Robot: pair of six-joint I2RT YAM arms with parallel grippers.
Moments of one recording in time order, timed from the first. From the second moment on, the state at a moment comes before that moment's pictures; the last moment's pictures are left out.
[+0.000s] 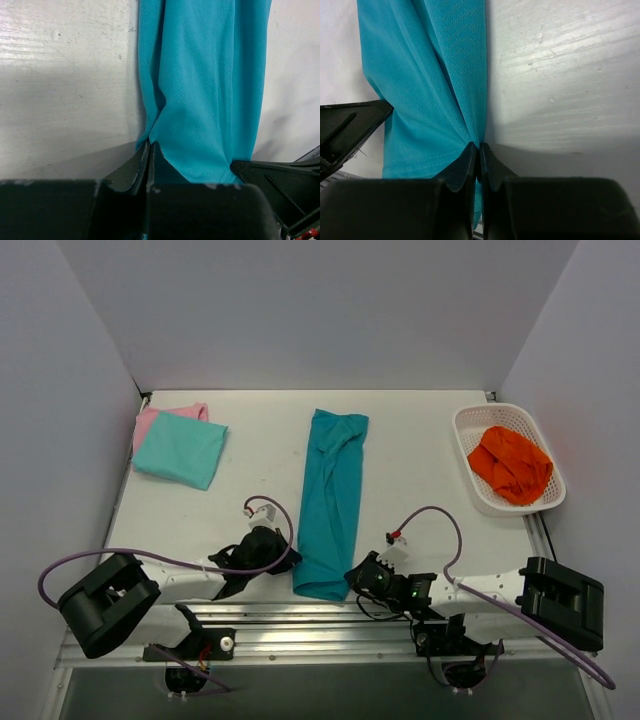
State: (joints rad) left arm -0.86 1.33 0.33 0.34 -0.13 -1.01; right arm 1.19 1.20 0.24 0.14 0.50 1.45
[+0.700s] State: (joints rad) left arm -0.87 0.96 0.40 -0.02 -0.11 -0.98; right arm 1.21 0.95 0.36 -0.27 0.61 1.46
